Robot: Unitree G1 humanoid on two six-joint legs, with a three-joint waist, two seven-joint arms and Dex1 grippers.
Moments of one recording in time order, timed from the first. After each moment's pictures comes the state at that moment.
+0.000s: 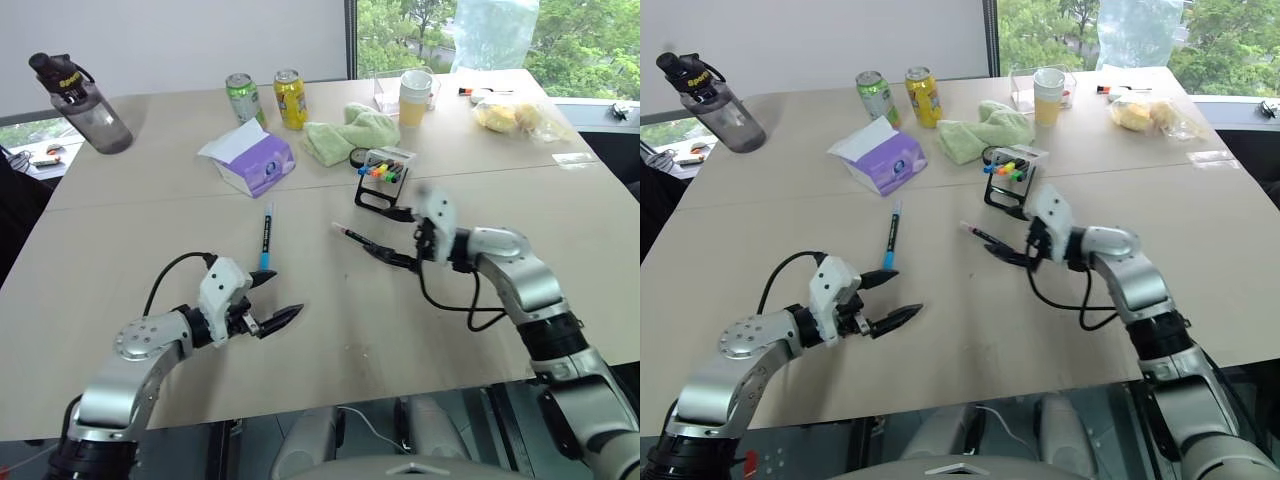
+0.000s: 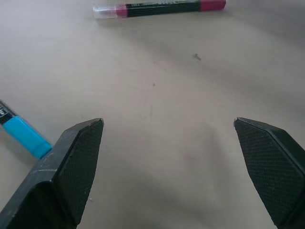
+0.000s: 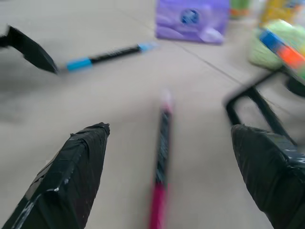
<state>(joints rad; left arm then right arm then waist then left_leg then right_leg) 0.10 0.70 0.13 -0.32 -0.43 0.39 -0.85 -0.59 -0.37 0.23 0.07 0.22 0.37 0.89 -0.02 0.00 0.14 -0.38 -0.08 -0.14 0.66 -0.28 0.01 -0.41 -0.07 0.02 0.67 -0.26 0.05</state>
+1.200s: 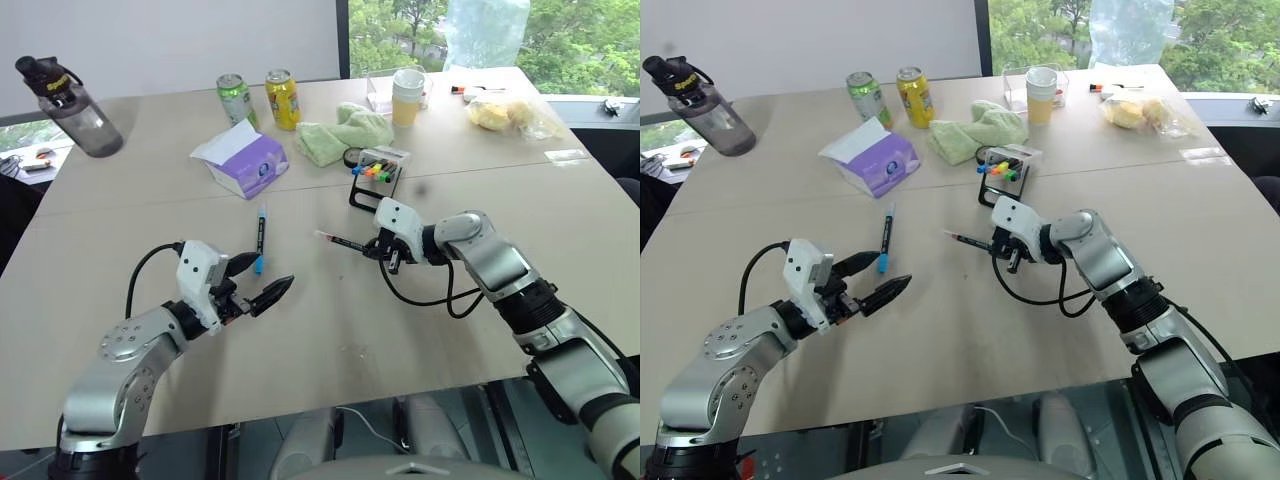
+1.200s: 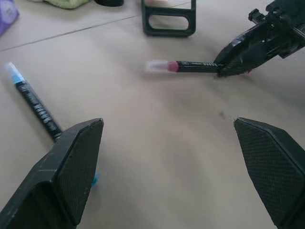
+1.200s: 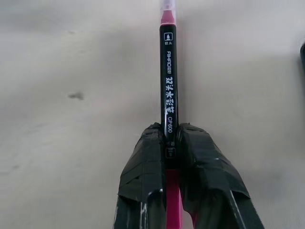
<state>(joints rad) 0.05 0.53 0.26 -0.42 -0.59 0.56 -0.66 -0.72 -0.40 0.40 0.12 0.03 0.49 0.97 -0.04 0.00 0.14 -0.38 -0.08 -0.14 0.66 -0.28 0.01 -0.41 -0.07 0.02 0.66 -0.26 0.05</state>
